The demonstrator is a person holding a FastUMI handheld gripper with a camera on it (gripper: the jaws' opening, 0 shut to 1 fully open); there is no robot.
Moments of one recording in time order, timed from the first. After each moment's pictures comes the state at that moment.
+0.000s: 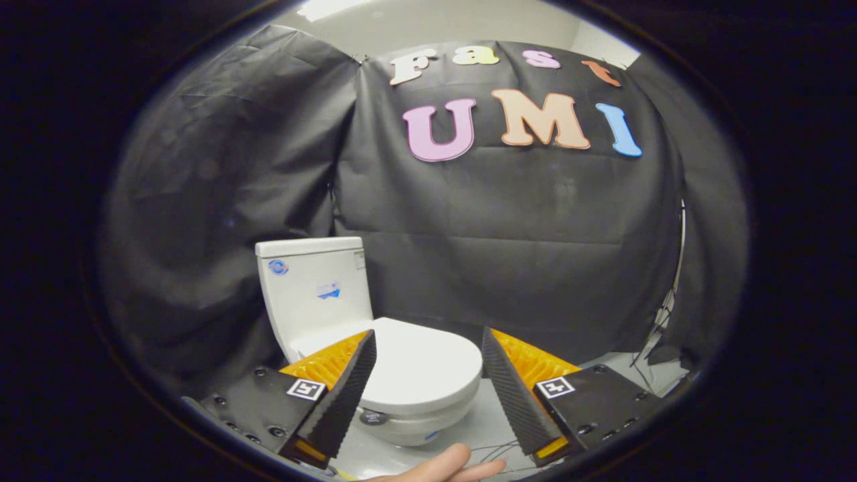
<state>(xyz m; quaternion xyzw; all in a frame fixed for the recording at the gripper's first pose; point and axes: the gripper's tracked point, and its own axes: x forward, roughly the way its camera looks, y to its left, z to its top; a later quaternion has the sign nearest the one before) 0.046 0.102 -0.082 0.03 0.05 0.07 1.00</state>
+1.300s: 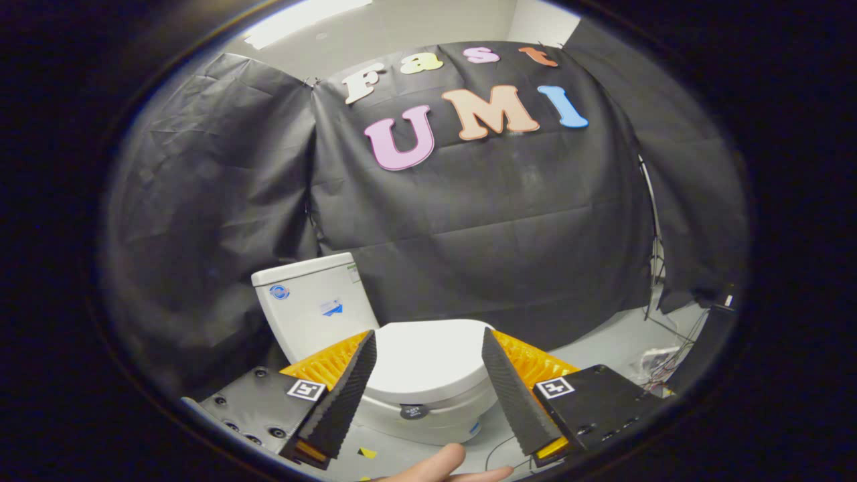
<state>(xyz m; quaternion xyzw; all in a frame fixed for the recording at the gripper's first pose) 0.021 0.117 -0.114 0.14 0.04 0.03 0.99</state>
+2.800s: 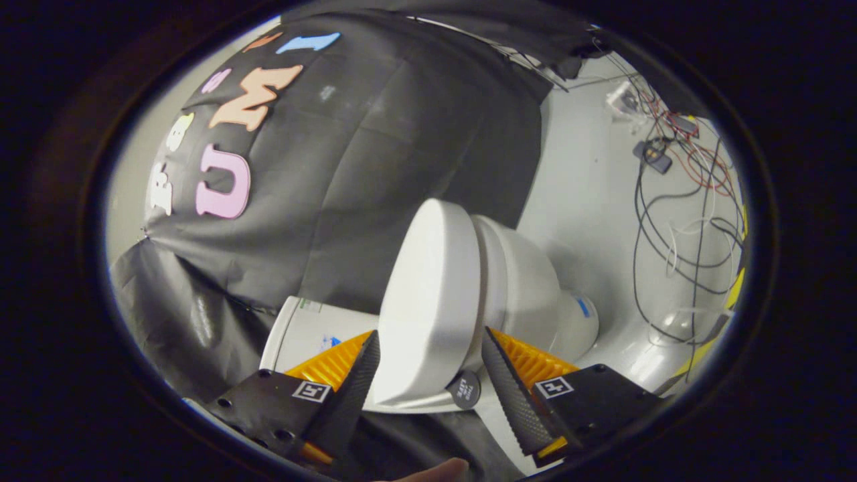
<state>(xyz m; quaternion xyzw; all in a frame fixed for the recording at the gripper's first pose) 0.091 0.162 -0.288 0.57 0.20 -0.09 0.79</state>
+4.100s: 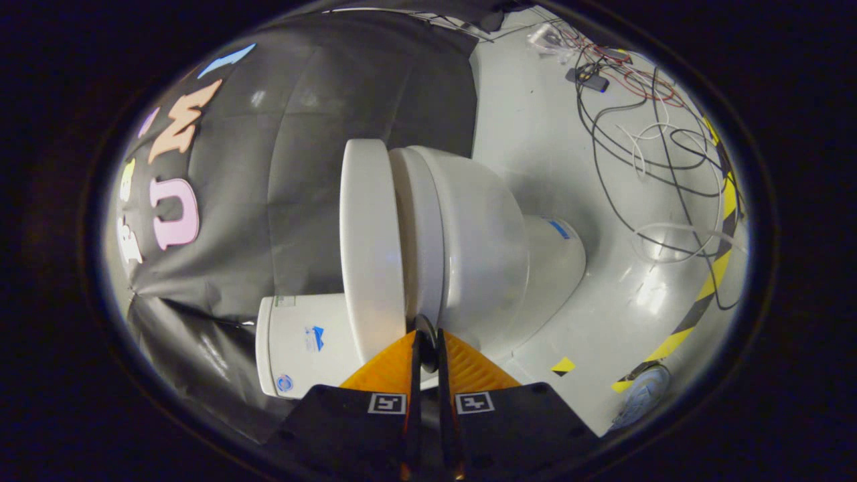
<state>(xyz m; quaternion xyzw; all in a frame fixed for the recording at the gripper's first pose) 0.078 0.209 -0.329 0.65 0.27 -0.11 0.71</state>
